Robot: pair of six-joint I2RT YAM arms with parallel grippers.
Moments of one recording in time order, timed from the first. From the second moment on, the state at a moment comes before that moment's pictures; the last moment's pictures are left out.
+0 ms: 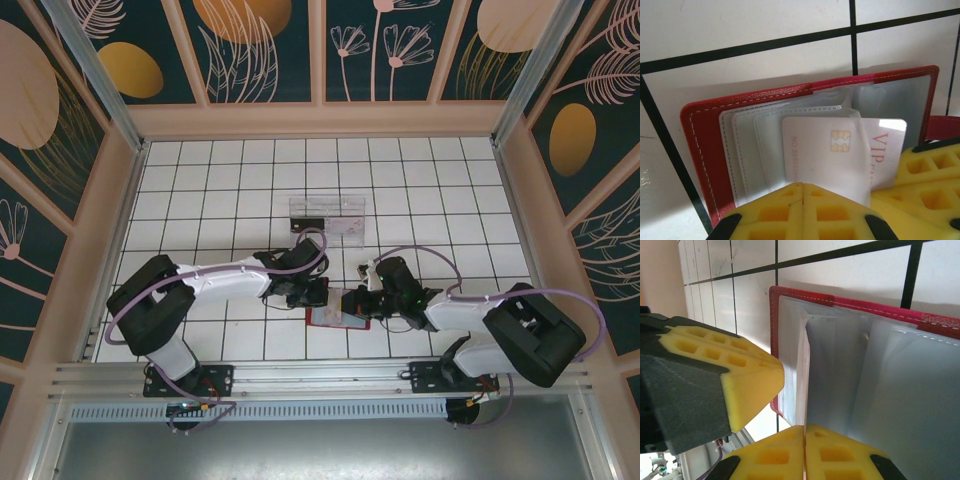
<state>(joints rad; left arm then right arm) -0.92 1.66 0.89 -0.37 0.27 -0.86 0.75 1.32 0.28 0.33 -0.55 0.97</state>
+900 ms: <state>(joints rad) -0.92 1.70 0.89 -0.37 0.26 -0.84 0.71 1.02 0.28 -0.01 -0.41 0.94</state>
